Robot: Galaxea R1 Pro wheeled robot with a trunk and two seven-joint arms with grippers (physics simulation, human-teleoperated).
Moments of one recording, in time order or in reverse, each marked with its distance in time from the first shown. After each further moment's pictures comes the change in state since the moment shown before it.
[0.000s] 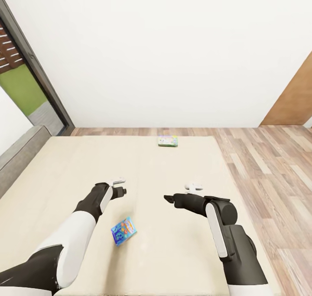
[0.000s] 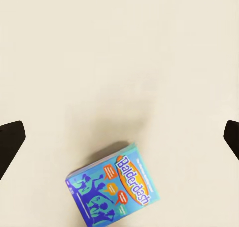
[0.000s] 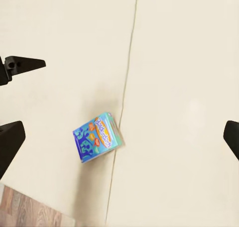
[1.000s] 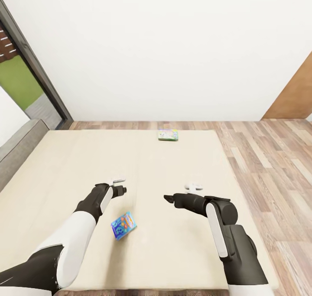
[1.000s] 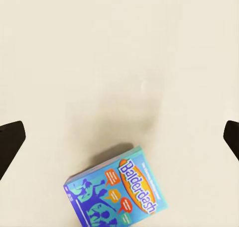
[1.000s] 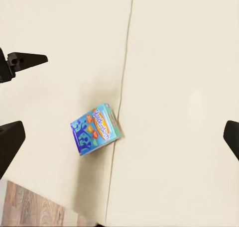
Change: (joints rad) left arm 0.000 0.000 -0.004 0.011 -0.004 -0.062 -0.001; right arm 0.000 -0.001 -0.002 -0.002 -0.003 0.000 0.008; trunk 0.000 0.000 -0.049
